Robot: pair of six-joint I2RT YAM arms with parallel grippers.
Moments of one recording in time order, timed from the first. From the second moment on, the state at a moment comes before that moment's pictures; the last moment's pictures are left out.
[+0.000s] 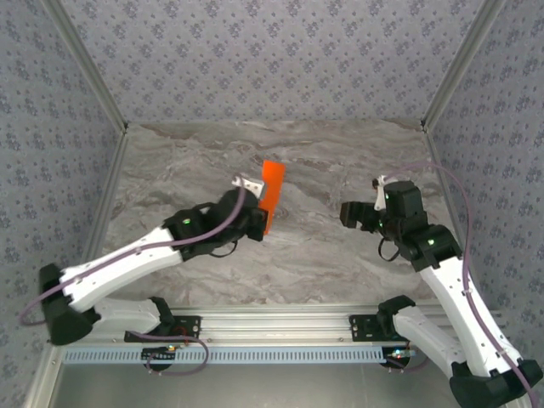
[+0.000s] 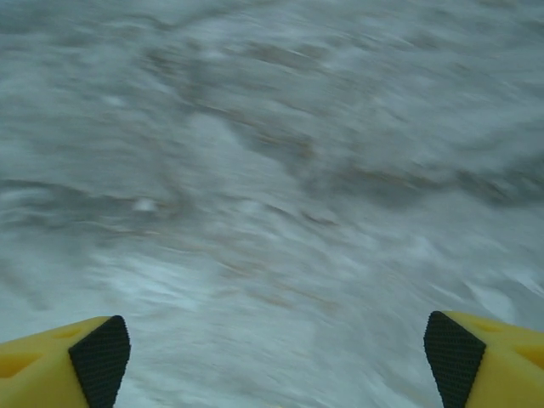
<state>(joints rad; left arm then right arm) -1.06 1.26 1.17 -0.72 -0.35 -0.58 0.34 0.80 0.94 -0.88 0.04 0.33</state>
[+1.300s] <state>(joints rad) -1.00 2.18 1.73 -1.11 -0.06 -0.58 0.26 0.69 0.84 -0.96 0.13 0.30</state>
